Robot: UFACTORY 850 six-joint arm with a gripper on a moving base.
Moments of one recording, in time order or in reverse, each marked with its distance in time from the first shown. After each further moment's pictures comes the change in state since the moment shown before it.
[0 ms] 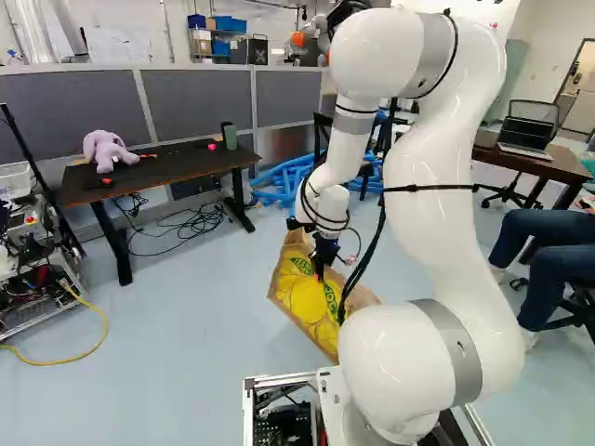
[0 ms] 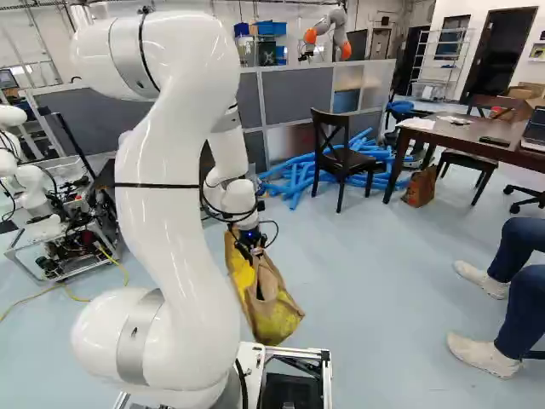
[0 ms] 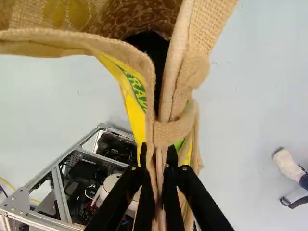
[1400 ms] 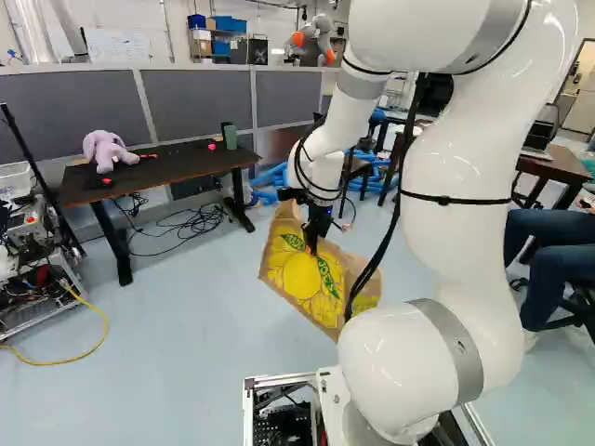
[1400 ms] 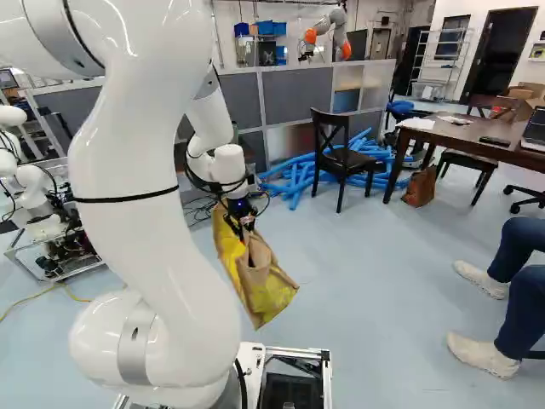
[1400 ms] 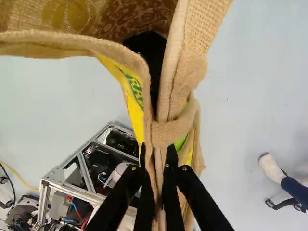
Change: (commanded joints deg) arm 3.6 12.3 -3.4 0.0 -14.7 0.0
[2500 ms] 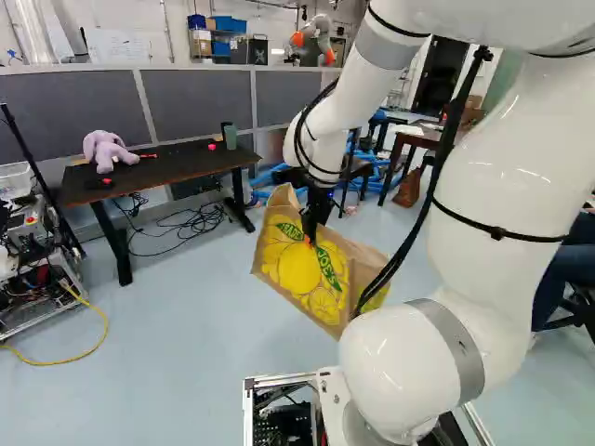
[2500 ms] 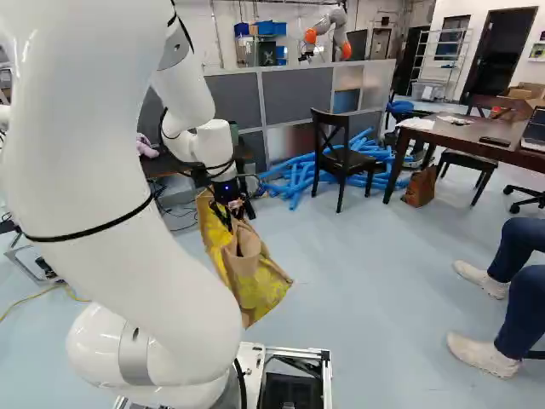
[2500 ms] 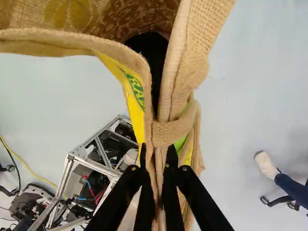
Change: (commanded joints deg) arm 2.0 13.4 2.7 1.1 -10.2 0.0
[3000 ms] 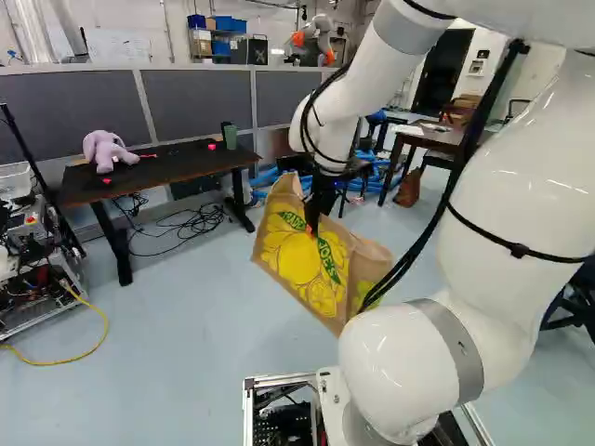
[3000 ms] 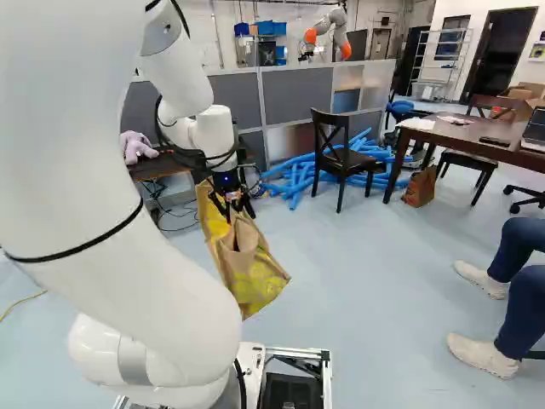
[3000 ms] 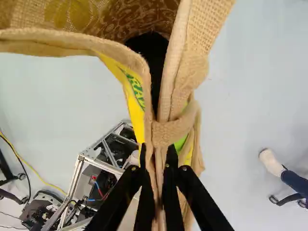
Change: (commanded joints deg) arm -2.0 4.5 -0.9 2.3 -3.3 0.0
